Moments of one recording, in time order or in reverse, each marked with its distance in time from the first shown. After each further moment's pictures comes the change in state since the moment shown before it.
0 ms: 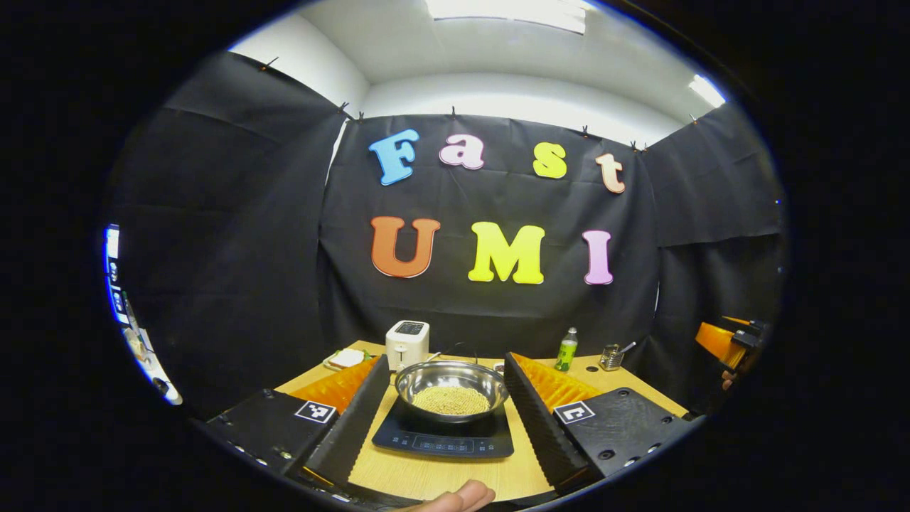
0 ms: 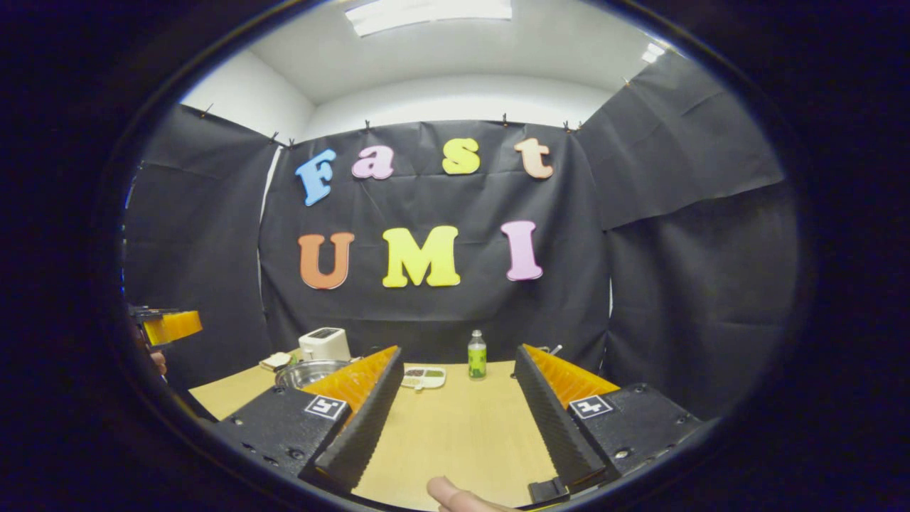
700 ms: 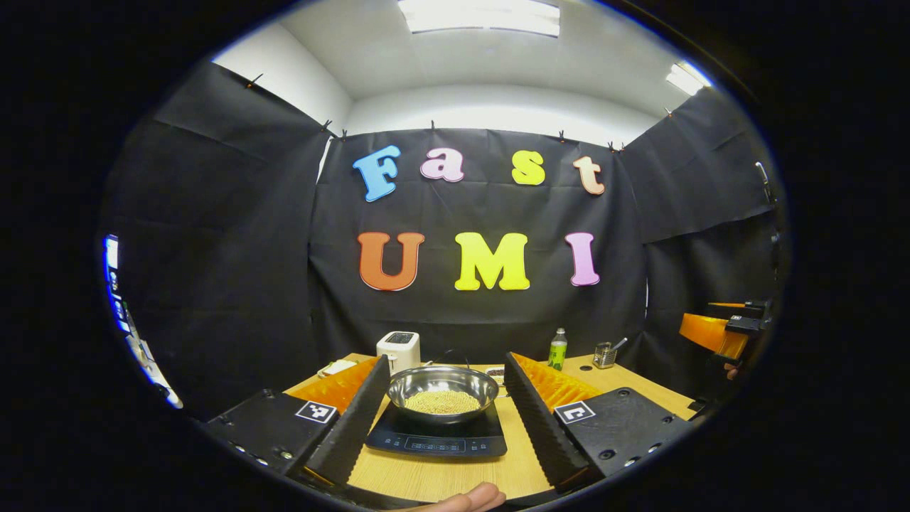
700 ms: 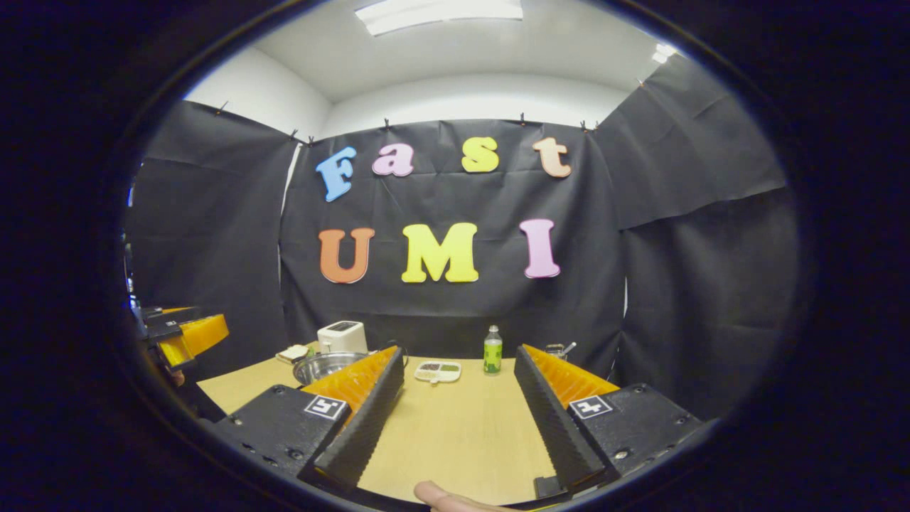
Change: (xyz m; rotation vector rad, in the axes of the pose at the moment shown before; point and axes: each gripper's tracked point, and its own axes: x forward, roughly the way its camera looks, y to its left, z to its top) left arm -0.009 -0.036 -0.009 0.050 -0.050 -0.074; right arm -0.011 0.017 -0.010 -0.007 0.034 0.073
